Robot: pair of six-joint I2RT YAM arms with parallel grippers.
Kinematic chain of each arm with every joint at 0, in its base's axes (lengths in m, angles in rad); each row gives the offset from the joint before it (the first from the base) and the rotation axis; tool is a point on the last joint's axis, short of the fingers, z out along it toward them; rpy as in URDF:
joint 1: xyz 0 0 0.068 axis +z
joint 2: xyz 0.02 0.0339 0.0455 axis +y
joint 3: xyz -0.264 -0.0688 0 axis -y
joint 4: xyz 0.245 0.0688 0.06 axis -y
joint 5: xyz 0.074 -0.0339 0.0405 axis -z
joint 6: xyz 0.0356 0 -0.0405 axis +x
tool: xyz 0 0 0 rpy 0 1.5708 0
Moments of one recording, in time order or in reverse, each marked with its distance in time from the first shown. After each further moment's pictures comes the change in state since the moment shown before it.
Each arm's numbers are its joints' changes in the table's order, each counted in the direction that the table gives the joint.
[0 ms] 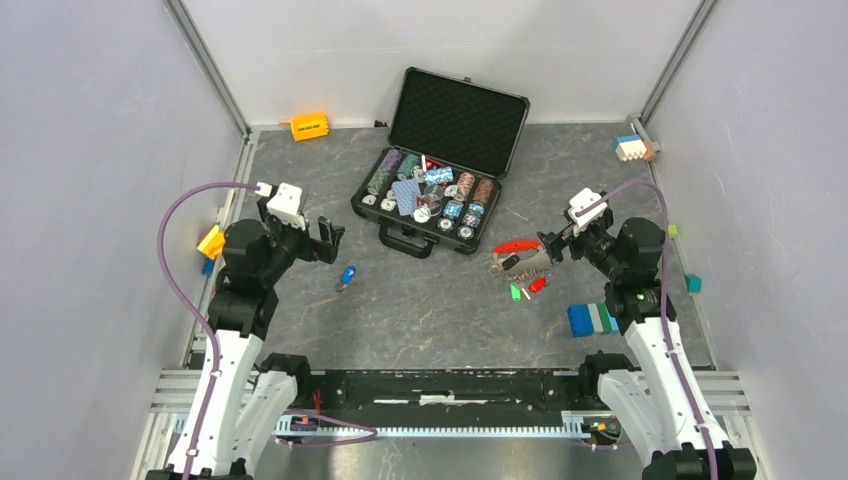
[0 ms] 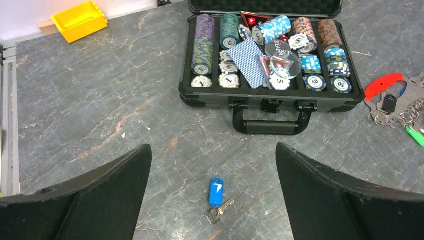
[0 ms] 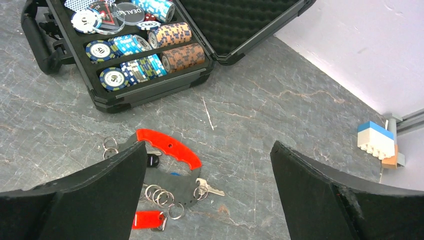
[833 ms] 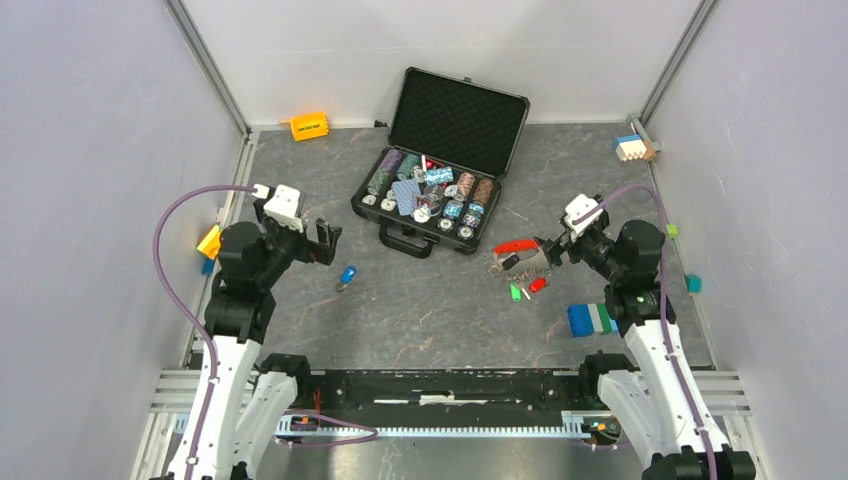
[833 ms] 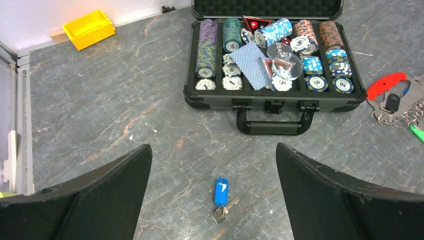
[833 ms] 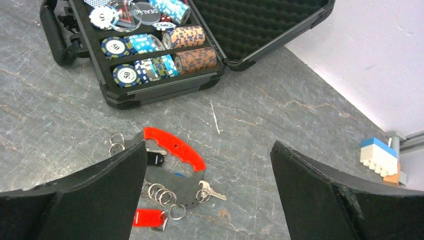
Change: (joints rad) left arm 0.006 -0.028 0.012 -0.028 0.002 0.027; right arm 0.000 -0.016 -0.006 -0.008 -0.061 -0.046
